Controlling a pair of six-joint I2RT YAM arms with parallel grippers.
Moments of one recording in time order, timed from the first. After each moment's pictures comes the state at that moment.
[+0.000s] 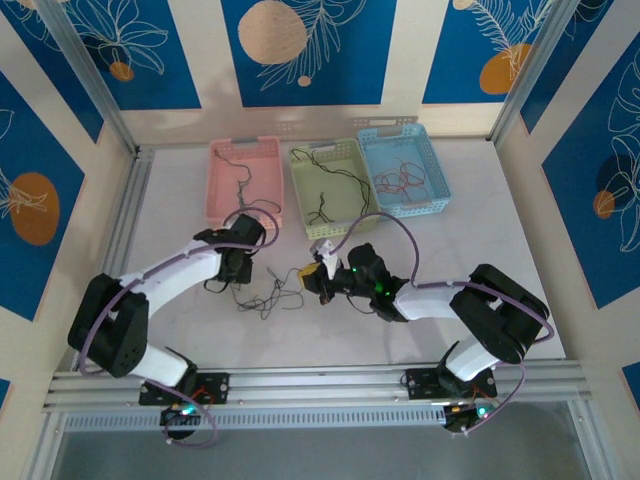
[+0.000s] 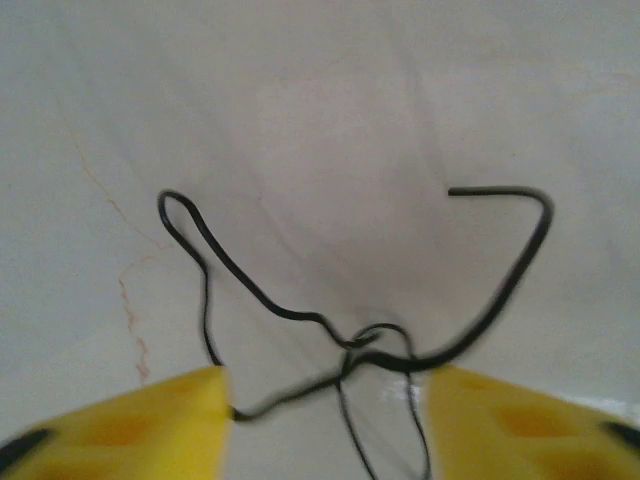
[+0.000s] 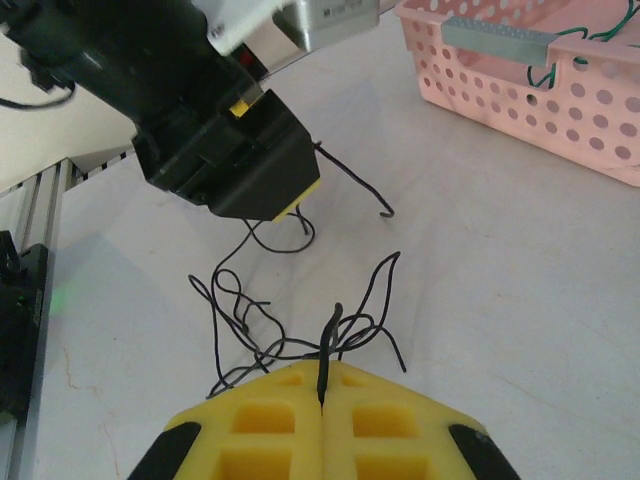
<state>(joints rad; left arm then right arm) -0.53 1.48 0.91 -0.80 -0.35 -0.46 0.82 1.53 0.51 0.68 -0.36 0.20</state>
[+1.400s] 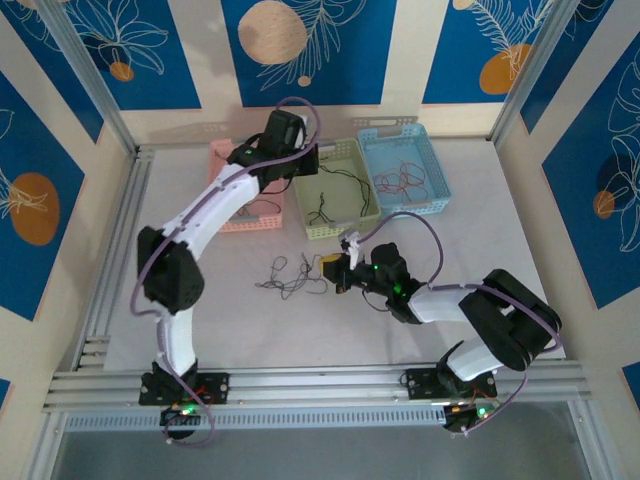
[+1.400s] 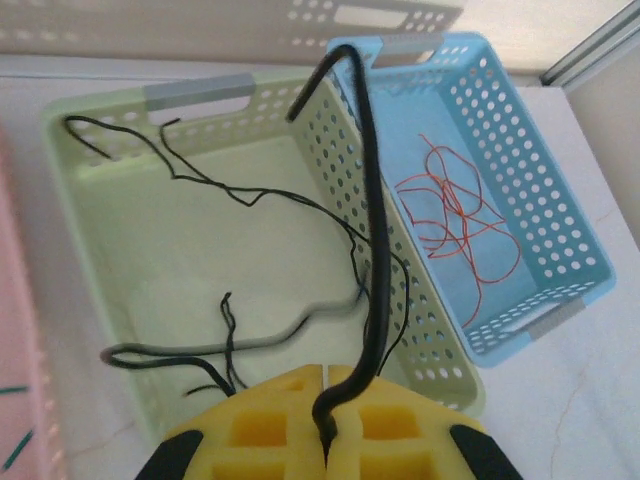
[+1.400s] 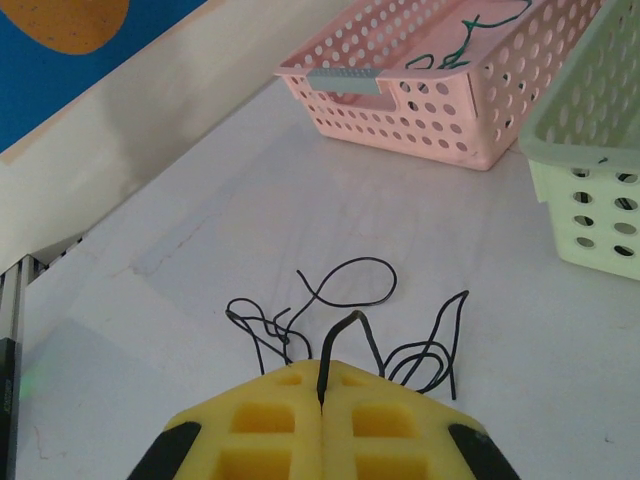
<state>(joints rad) -0.56 2.01 1.97 -0.63 0.06 -0.46 0.69 1.47 0.39 0.79 -0.34 0.36</state>
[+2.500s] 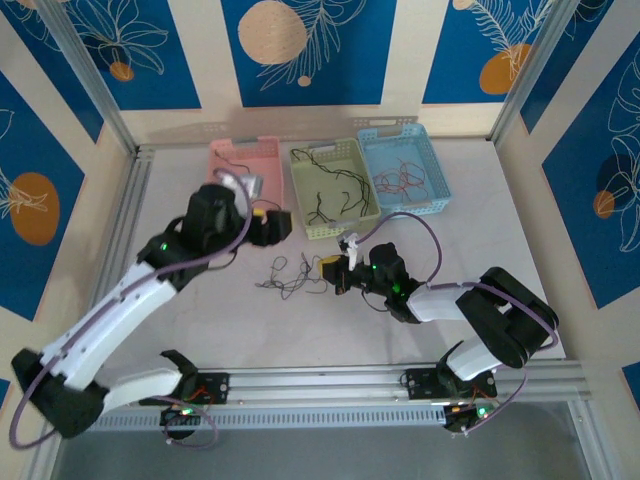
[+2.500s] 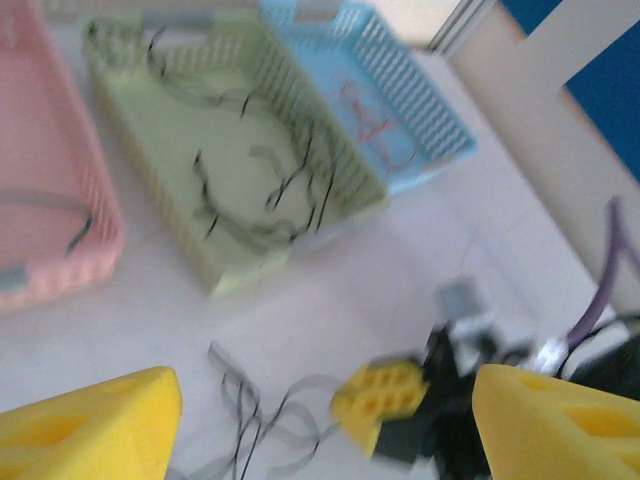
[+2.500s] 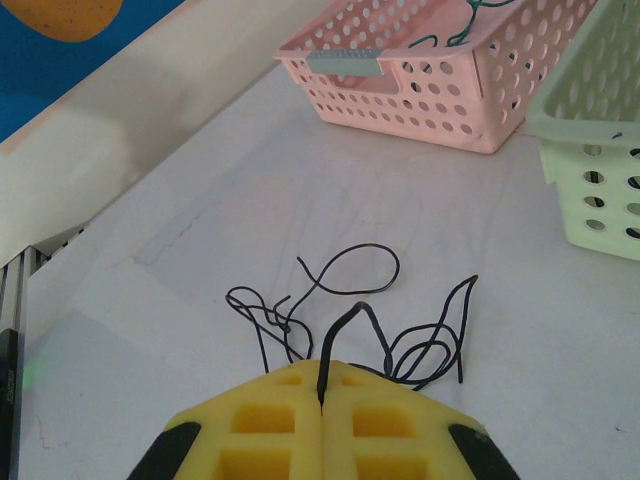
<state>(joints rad) -0.64 1.05 1.06 -0.54 0.07 -0.47 0.69 1.49 0.40 0.78 -0.35 0.37</state>
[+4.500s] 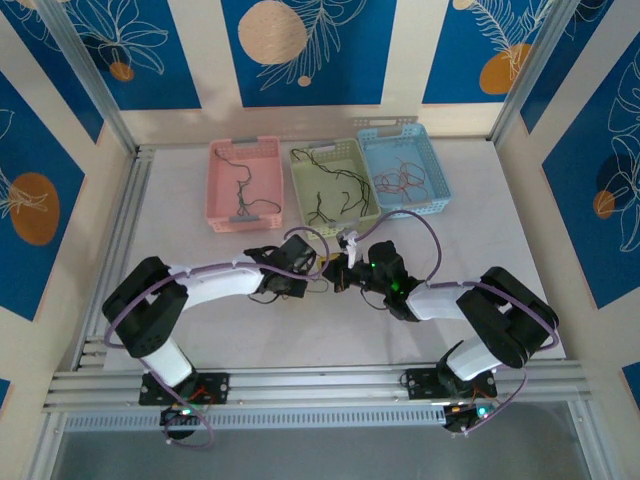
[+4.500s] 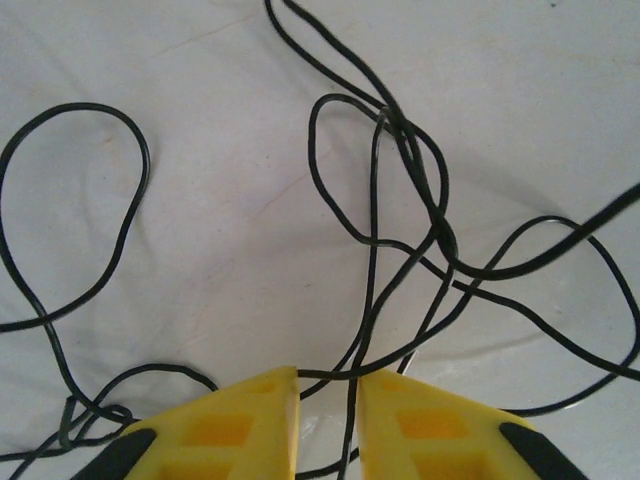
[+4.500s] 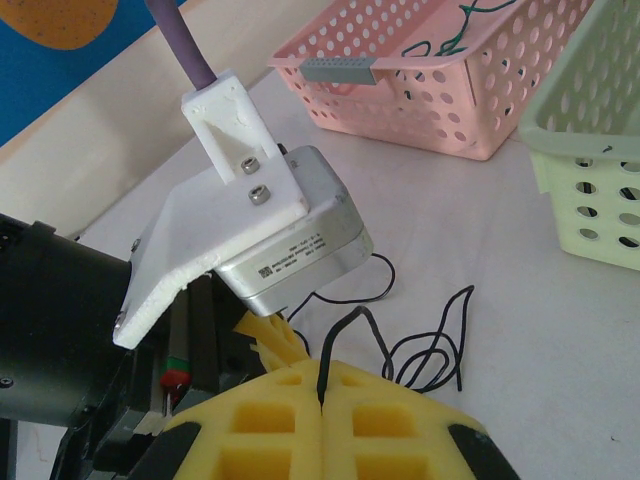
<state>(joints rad) -0.85 1.64 0.93 -0.46 -0.14 -0.52 0.69 1.48 0.42 0.76 -0.34 0.38</state>
